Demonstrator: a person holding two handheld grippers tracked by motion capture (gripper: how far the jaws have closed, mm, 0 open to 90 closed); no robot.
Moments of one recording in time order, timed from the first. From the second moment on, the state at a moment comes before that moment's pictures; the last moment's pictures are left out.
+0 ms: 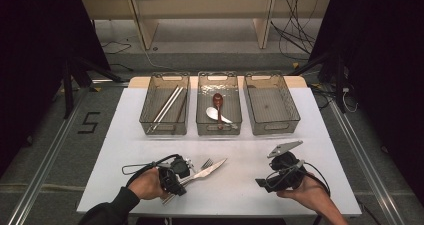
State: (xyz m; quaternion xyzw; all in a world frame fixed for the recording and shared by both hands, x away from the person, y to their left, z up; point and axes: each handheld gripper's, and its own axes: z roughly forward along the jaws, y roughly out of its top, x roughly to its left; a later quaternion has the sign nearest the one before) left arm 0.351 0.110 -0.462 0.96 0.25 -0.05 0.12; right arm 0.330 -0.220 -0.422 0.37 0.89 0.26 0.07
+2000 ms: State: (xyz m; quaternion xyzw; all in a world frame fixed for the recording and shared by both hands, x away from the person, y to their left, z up) left arm 0.388 0.137 -0.442 0.94 0.30 0.00 0.14; right arm 0.331 -0.219 -0.423 0.37 0.89 0.26 0.06
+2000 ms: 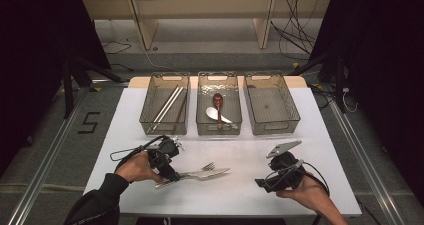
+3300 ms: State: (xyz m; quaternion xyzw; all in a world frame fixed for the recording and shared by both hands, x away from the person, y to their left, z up) left arm 0.393 0.123 -0.461 0.98 0.19 -0.01 0.11; right arm 0.332 -0.219 -0.423 0.37 0.89 0.26 0.06
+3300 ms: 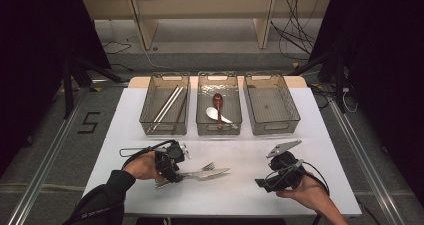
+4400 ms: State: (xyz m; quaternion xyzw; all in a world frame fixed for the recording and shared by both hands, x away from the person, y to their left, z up) left arm 0.381 0.116 -0.452 0.99 0.13 0.01 0.09; right arm 0.331 -0.220 -0.422 0.37 0.89 0.26 0.06
